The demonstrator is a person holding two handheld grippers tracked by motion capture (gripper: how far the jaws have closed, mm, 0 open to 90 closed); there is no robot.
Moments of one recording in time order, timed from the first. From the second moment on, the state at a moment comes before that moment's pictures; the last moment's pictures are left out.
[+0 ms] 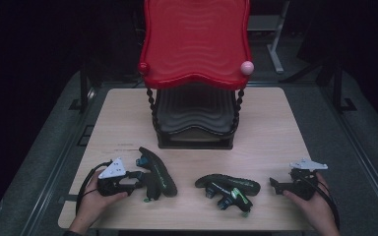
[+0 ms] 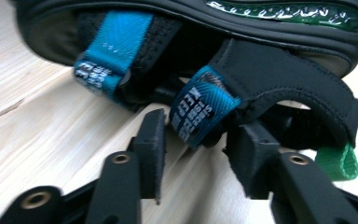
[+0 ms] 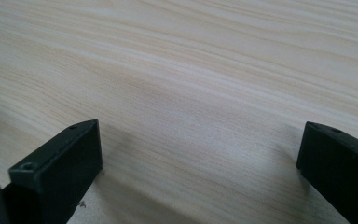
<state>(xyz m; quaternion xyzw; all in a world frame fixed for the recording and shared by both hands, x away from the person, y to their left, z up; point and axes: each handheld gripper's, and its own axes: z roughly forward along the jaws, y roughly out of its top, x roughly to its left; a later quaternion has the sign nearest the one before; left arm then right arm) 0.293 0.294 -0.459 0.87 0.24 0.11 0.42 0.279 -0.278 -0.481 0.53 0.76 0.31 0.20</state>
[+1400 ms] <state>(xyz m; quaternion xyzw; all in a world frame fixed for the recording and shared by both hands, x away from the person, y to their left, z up) 0.300 0.298 -0.422 0.83 0.26 0.08 0.49 0.278 -0.277 -0.481 0.53 0.76 0.31 0.20</state>
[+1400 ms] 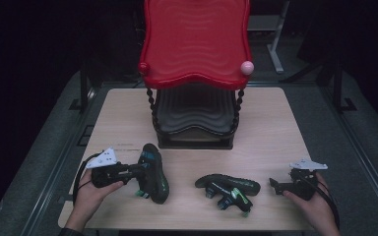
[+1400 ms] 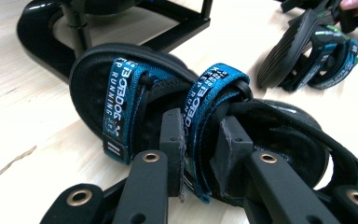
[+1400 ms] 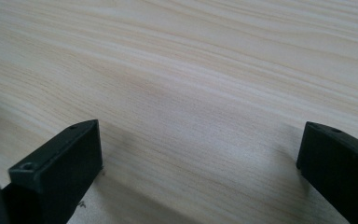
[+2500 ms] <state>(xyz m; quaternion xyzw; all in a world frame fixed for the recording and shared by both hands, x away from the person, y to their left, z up) 0.305 0.235 -0.408 0.81 0.21 0.00 0.55 0.278 -0.277 -0.481 0.53 0.76 0.31 0.20</state>
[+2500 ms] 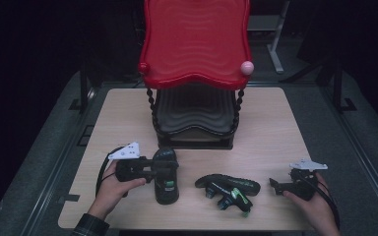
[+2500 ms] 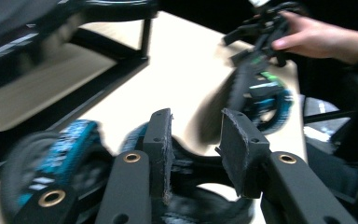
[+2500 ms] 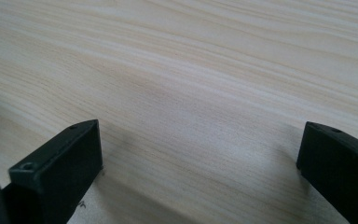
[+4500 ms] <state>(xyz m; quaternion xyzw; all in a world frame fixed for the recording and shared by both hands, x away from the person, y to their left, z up) 0.256 0.243 -0.406 0.83 0.17 -0.01 0.54 0.277 -0.278 -0.481 0.53 0.76 0.31 0.20</state>
